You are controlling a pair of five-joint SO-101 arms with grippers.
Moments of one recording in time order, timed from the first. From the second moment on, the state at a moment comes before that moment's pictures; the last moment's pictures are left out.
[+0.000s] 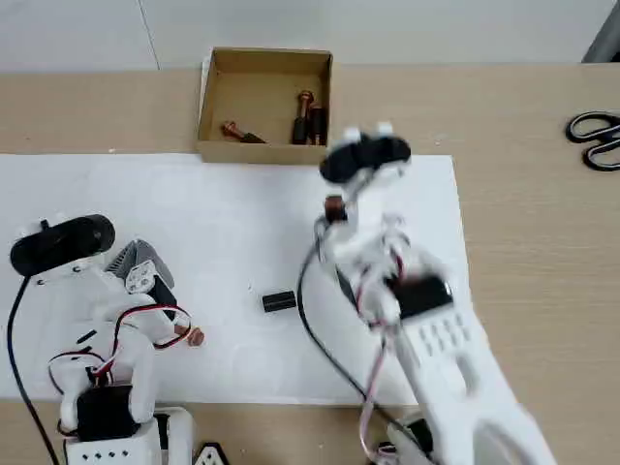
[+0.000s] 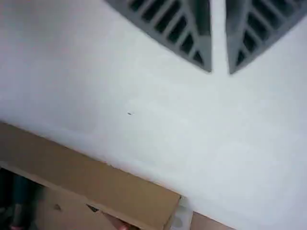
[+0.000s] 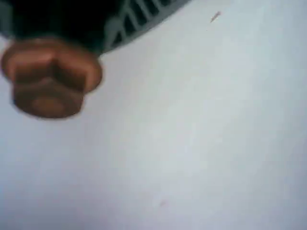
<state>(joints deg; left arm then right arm) -9.8 -86.2 69.8 56.7 23.1 -24.5 -36.0 40.1 45.4 -12.0</state>
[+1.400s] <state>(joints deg) -9.8 -86.2 69.8 64.0 19.7 -23.2 73.6 -84.8 42.4 -10.1</state>
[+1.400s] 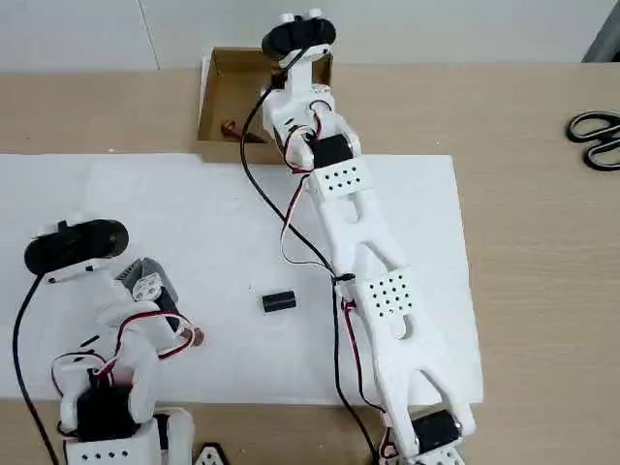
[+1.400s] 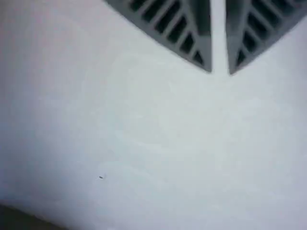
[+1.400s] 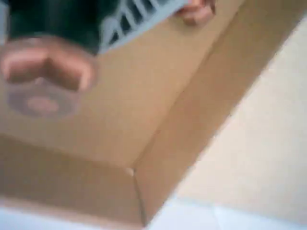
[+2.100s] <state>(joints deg) -9.8 -86.2 69.8 64.0 19.7 -25.2 70.0 -93.7 67.3 -11.5</state>
